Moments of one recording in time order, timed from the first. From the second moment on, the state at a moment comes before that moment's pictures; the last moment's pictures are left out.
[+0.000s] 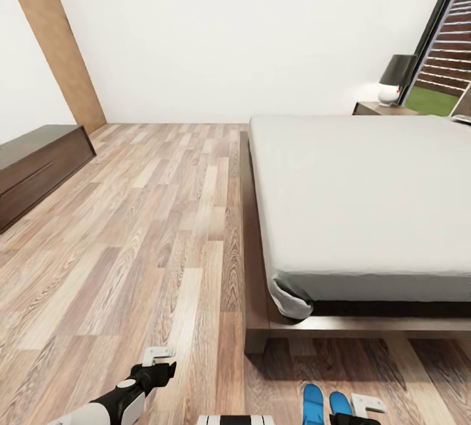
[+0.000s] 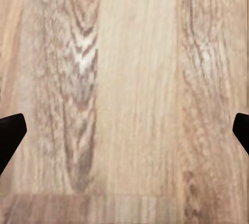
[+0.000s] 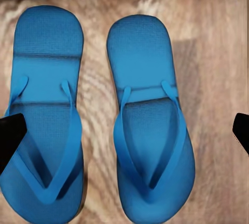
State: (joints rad) left arm -0.63 0.01 0.39 -0.02 -0.36 -0.17 -0.03; right arm -0.47 -0.10 -0.31 -0.09 0.17 -0.03 0.02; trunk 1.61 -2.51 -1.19
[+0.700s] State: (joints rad) left arm -0.63 0.01 0.39 -0.02 -0.36 -0.17 -0.03; right arm -0.47 -0.10 -0.31 -0.09 0.17 -0.03 0.02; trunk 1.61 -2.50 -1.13
